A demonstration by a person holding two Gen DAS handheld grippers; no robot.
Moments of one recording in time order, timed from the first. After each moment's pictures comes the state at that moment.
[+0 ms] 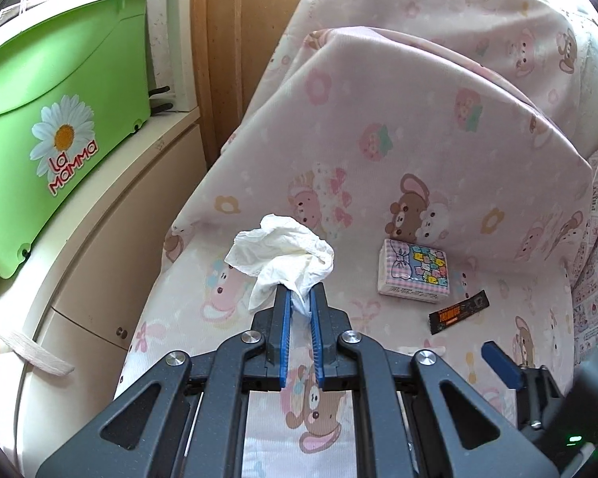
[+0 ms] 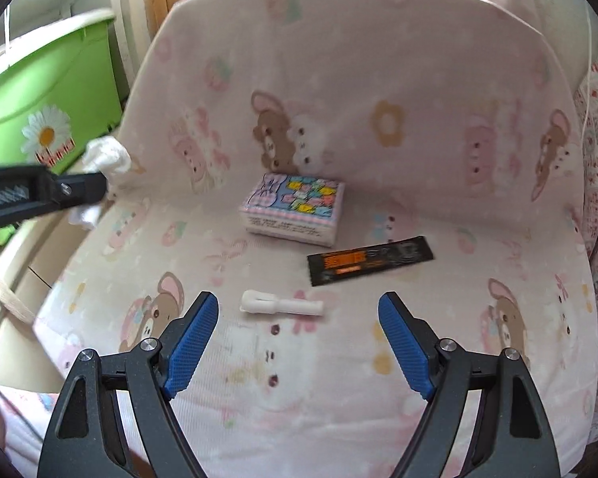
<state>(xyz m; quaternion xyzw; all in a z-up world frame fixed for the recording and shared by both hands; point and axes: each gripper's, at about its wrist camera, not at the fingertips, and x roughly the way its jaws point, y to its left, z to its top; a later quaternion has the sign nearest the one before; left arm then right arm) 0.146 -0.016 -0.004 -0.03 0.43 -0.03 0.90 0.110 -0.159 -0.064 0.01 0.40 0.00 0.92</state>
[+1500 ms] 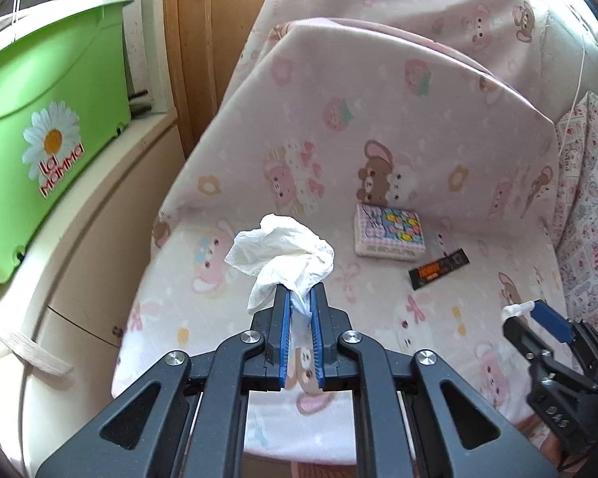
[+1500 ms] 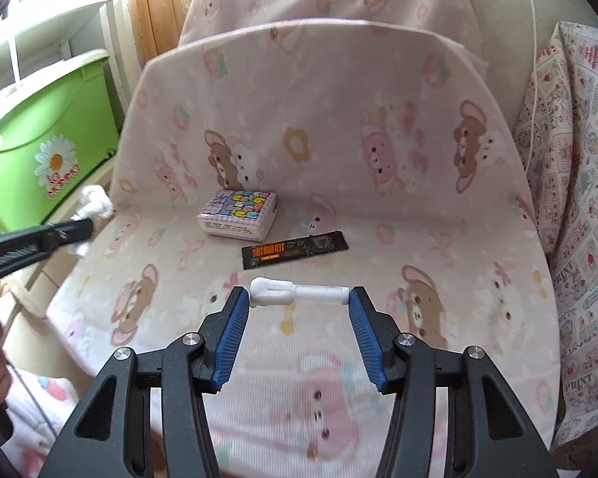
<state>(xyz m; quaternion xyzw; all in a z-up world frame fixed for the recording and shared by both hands) 0.113 -0.024 -0.005 0.00 0.43 -0.08 0.90 0.038 -0.247 -0.024 0.04 0.36 0.01 0.93</state>
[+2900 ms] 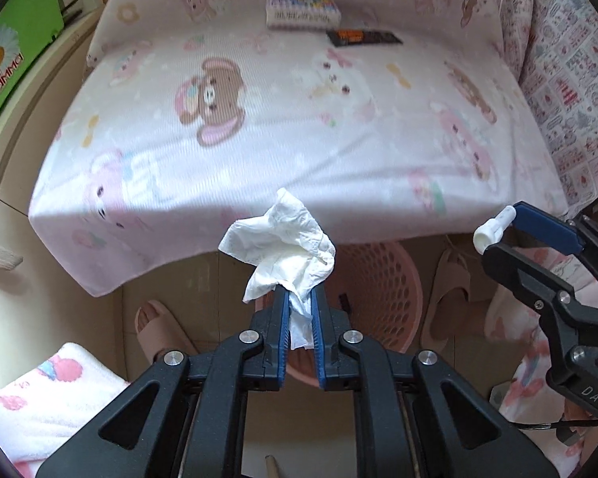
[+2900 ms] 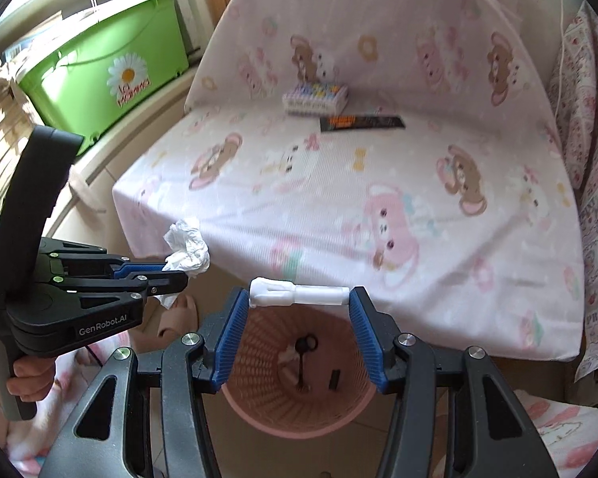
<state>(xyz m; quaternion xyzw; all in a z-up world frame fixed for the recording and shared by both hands) -0.003 -0.055 -0.096 0.06 0.60 -0.16 0.79 -0.056 -0.211 -0.068 0.02 0.46 0.11 0.88</state>
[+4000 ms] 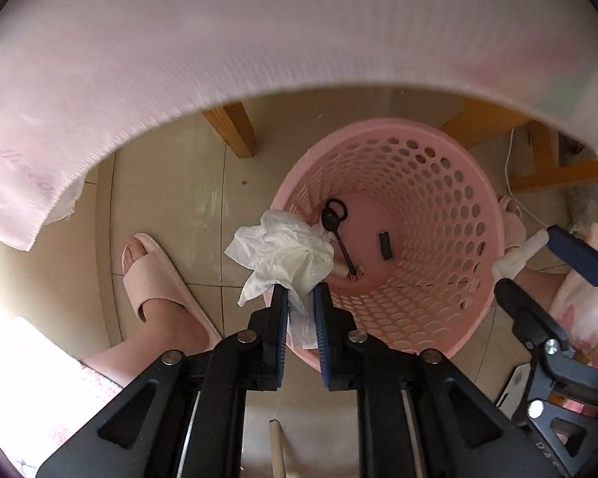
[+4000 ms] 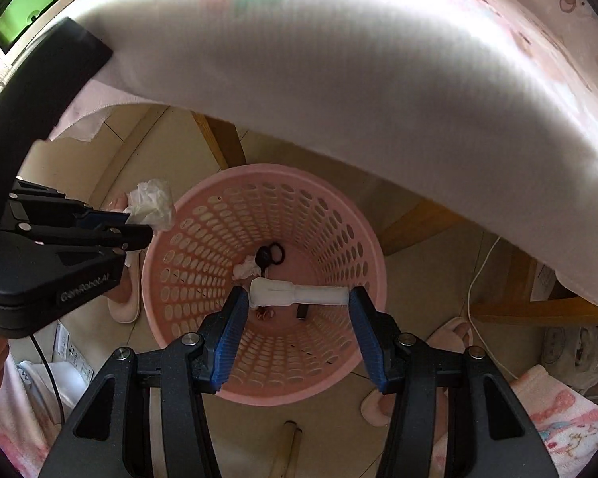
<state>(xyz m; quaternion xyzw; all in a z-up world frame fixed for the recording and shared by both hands) 0.017 -0.071 -0.228 0.09 0.71 -0.09 0.69 -0.026 -0.183 -0.205 -0.07 0.60 0.07 0.79</state>
